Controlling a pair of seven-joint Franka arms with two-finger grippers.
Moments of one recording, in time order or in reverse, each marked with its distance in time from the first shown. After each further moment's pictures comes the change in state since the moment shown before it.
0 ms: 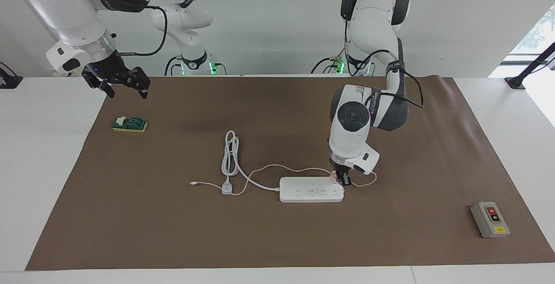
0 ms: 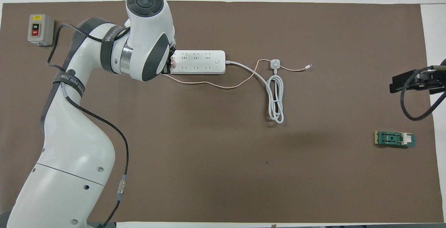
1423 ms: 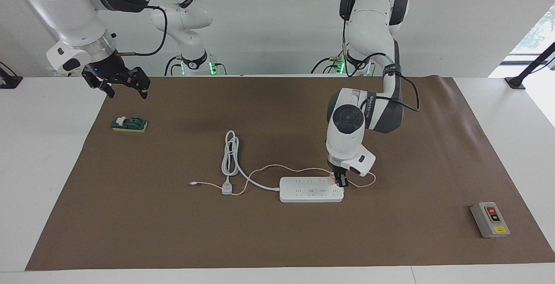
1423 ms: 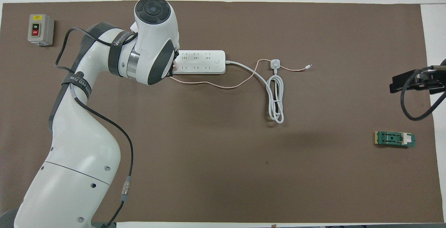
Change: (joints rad) left arm -0.008 0.000 0.007 -0.035 0.013 0.041 0.020; right arm 0.000 0.000 0.000 0.000 0.000 0.000 0.000
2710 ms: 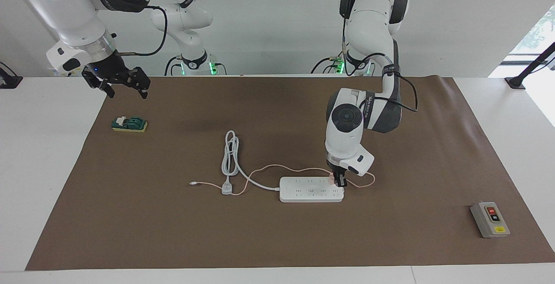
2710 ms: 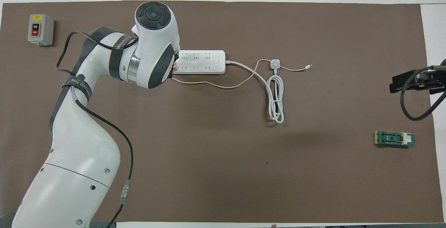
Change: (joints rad) left arm -0.005 -0.022 -0.002 -0.056 0.012 0.056 0.033; right arm 0.000 0.000 0.000 0.000 0.000 0.000 0.000
